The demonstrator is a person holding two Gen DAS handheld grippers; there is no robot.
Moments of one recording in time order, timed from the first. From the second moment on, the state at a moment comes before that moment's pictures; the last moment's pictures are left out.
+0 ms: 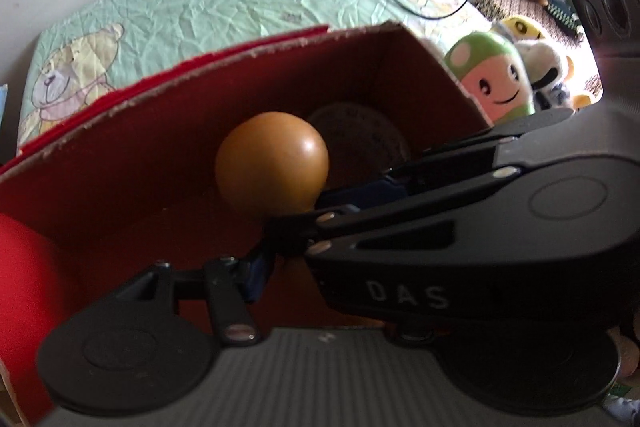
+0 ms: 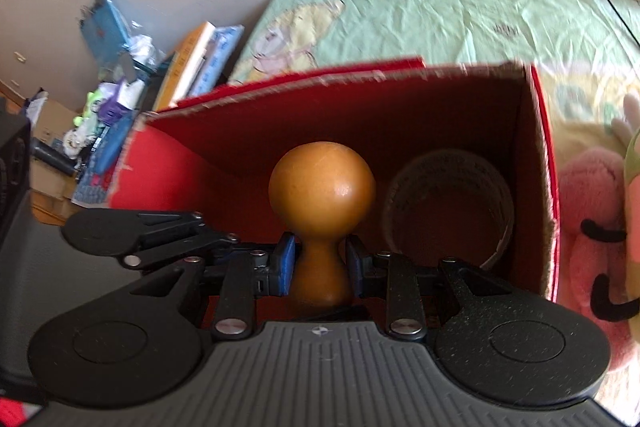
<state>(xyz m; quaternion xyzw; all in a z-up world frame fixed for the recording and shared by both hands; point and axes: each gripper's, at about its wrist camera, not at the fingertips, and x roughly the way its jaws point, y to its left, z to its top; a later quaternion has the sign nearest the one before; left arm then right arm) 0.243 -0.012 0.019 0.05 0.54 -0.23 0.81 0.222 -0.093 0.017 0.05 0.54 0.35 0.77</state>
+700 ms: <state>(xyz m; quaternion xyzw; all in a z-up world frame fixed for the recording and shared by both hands) 0.256 0.004 -0.001 0.02 0.60 -0.20 0.78 0.225 -0.089 0.007 0.02 0.57 0.31 0.76</state>
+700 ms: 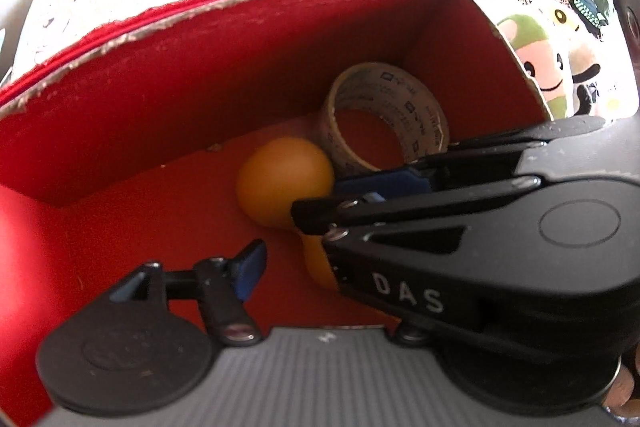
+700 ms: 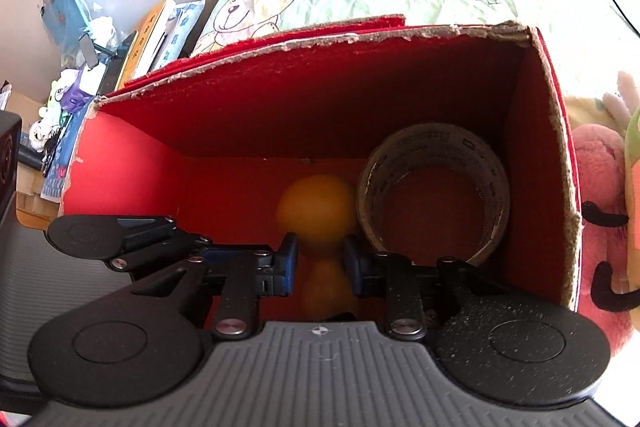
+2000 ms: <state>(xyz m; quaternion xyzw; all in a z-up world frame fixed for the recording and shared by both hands) 0.236 -0.011 0.018 0.10 0.53 -0.11 0.84 0.202 -0.108 0.024 0.06 0.50 0.29 0.82</state>
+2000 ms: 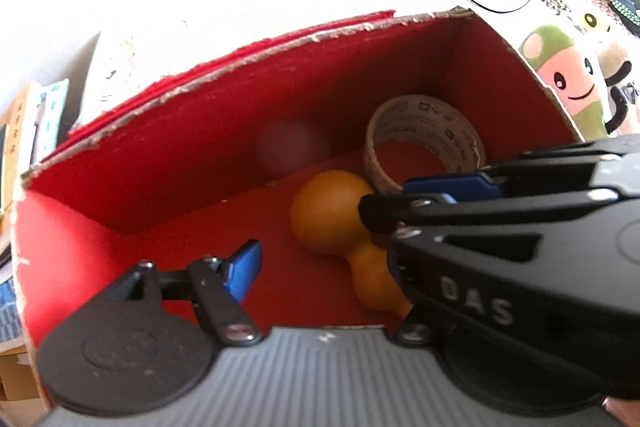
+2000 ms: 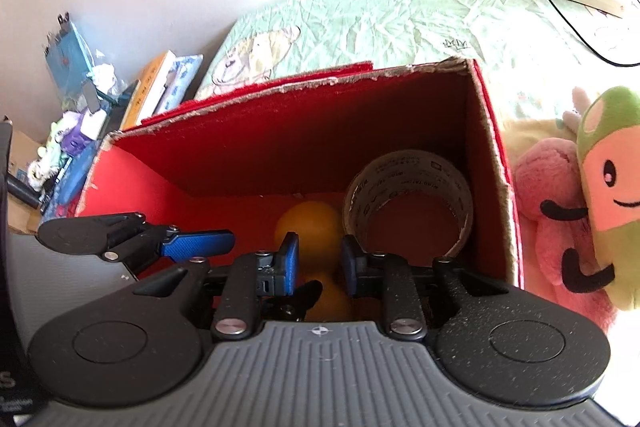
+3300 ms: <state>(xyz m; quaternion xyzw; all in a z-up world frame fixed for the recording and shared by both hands) 0.104 -0.040 0.087 0.10 0.44 -0.03 0.89 0.106 -0.165 0.079 0.03 0.40 0.31 0.86</state>
